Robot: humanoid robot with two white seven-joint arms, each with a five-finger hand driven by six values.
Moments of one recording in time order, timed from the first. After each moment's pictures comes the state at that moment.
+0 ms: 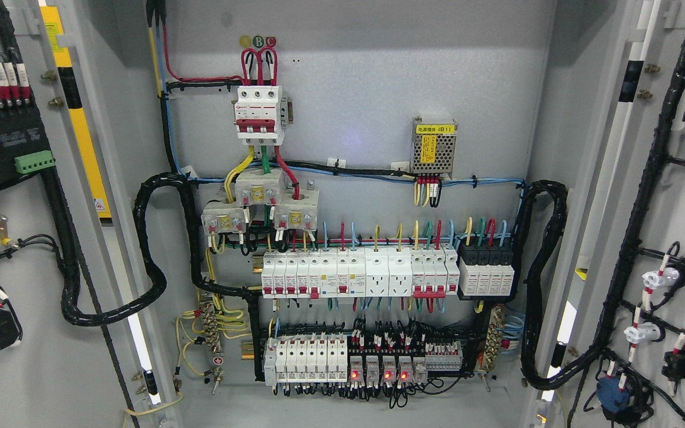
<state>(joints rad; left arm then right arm) 0.32 0.51 0.45 -1.57 0.87 -0.24 -0.53 0.43 -0.29 -0.42 -2.04 -0.67 -0.59 0.31</state>
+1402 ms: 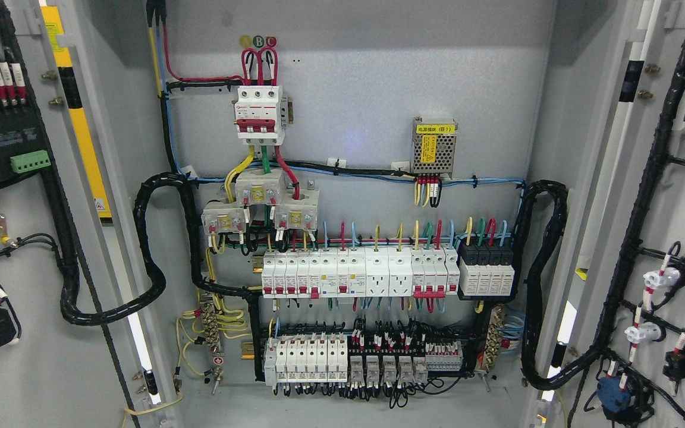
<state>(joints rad) 0.35 0.51 0.45 -1.65 0.87 -0.20 -0.54 0.43 -0.29 -0.40 -2.05 -0.68 -0.61 0.31</state>
